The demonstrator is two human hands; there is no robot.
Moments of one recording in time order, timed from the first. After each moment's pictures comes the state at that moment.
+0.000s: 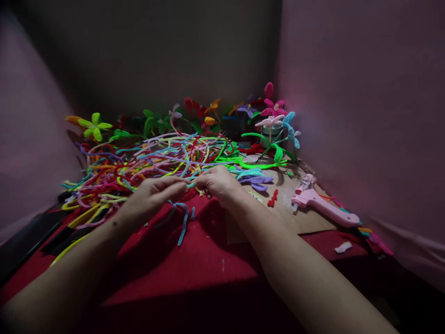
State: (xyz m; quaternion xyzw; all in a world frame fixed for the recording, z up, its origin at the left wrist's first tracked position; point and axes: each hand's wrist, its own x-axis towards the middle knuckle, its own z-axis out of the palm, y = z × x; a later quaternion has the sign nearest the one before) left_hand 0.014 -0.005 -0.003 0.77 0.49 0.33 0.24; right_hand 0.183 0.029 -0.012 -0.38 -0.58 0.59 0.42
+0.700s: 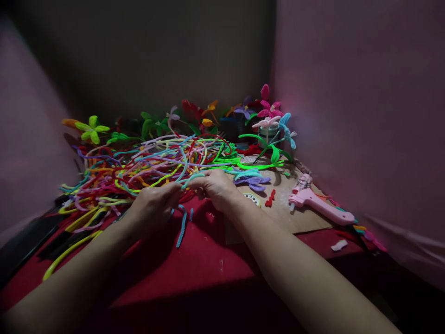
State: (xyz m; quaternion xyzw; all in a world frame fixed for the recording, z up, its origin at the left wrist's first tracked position) left_hand 0.019 -0.010 -0.010 0.83 0.51 0.21 -0.09; right_hand 0.178 0.033 -0.023 -0.32 -0.52 0.65 0.45
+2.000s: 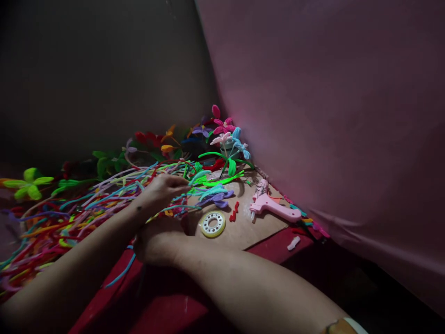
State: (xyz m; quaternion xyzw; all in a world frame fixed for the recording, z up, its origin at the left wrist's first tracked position) left_hand 0.116 0.078 0.038 0.84 0.51 0.16 0.12; right_hand 0.163 0.012 -0.020 -0.42 -0.86 0.18 0.24
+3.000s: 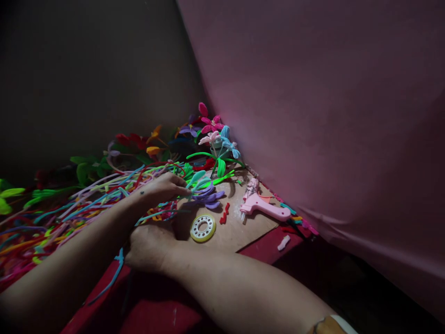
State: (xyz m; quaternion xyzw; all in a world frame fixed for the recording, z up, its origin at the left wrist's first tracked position) left_hand 0.146 0.107 0.039 0.81 0.53 0.05 0.25; right_hand 0.165 0.019 -0.024 -0.43 -0.82 0.23 0.28
